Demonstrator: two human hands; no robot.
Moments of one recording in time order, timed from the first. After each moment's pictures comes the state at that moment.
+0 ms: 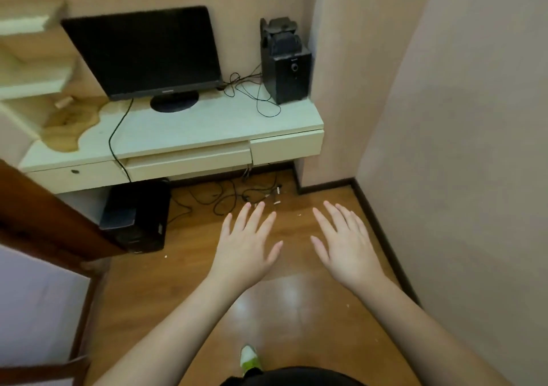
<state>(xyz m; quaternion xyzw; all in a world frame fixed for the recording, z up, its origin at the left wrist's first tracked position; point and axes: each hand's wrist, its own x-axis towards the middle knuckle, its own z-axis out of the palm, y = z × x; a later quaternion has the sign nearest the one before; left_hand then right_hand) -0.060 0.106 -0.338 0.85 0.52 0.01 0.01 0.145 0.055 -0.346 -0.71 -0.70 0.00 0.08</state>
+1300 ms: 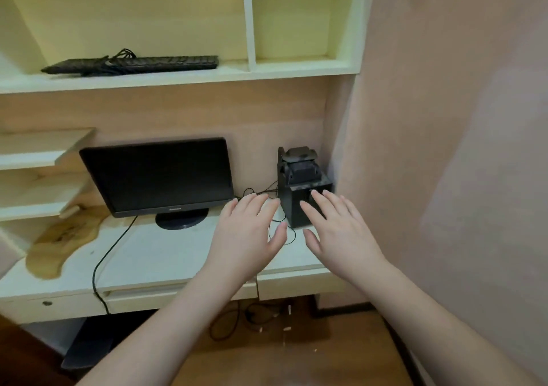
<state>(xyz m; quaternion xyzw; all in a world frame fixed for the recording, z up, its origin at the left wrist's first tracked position) 0.025 0.438 -0.167 0.82 0.53 0.19 -0.12 0.208 0.418 -0.185 -0.63 -0.75 -0.16 0.14</state>
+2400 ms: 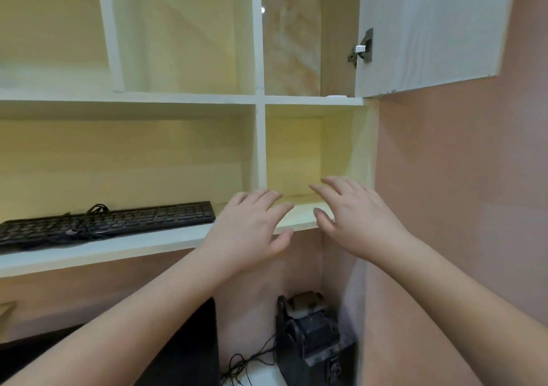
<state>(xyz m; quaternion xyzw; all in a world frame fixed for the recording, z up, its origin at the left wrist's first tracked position) -0.003 0.695 0.042 0.87 0.33 0.23 -0.27 0.182 0.629 0.052 -0.67 -0.66 -0.28 0.20</state>
